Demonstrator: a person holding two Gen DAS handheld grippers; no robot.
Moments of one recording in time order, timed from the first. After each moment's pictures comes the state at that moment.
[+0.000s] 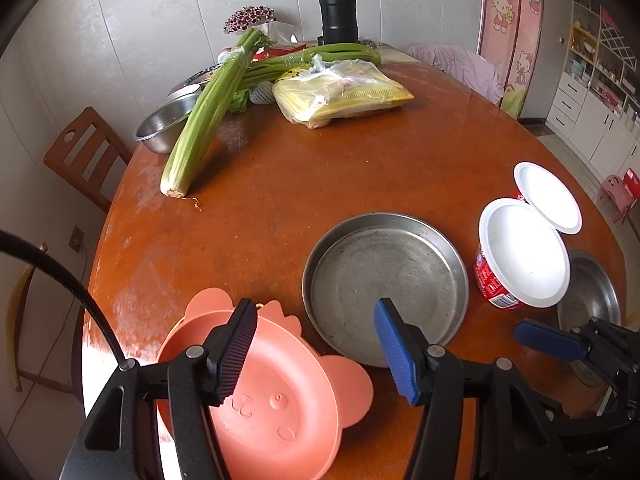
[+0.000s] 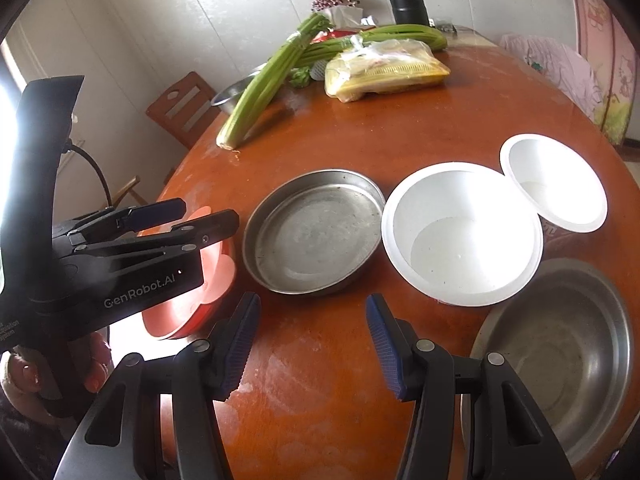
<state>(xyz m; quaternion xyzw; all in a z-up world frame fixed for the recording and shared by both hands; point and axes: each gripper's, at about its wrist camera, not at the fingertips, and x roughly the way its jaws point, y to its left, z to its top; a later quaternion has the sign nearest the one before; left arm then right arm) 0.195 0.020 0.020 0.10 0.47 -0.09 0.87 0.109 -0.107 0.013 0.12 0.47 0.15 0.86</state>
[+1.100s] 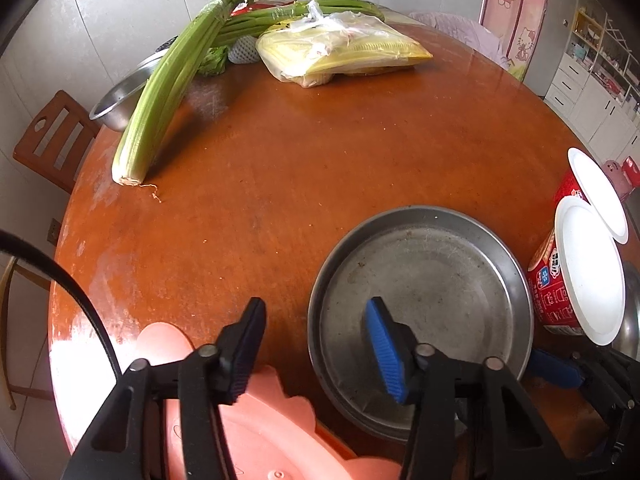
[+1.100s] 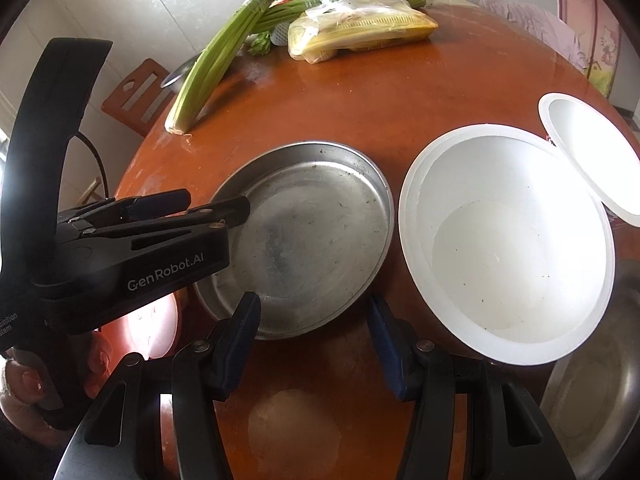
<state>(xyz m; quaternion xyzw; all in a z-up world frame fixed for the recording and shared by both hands) 0.262 0.016 -0.038 0.11 0.53 -0.11 0.84 0.162 -0.087 -0.030 0.13 0.52 0.10 0.84</state>
